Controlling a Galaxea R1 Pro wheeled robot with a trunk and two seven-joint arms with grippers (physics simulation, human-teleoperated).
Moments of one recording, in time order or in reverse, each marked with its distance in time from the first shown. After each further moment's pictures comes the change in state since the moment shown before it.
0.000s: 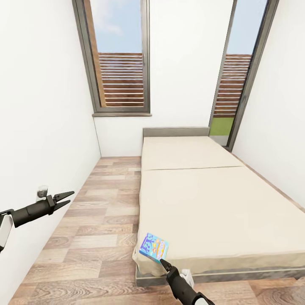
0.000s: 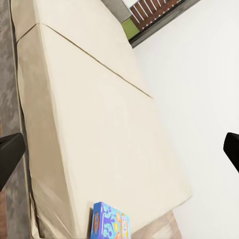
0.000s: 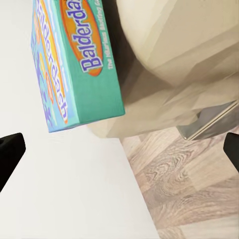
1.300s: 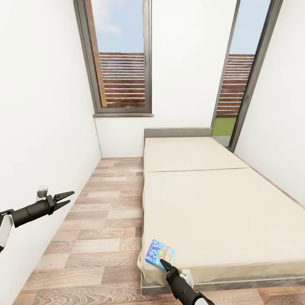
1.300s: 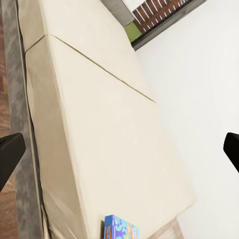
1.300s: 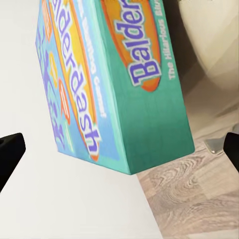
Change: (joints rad) left arm 0.000 0.000 0.000 0.000 0.000 -0.001 0.002; right arm 0.000 0.000 0.001 0.000 0.000 0.000 0.000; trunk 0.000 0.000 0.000
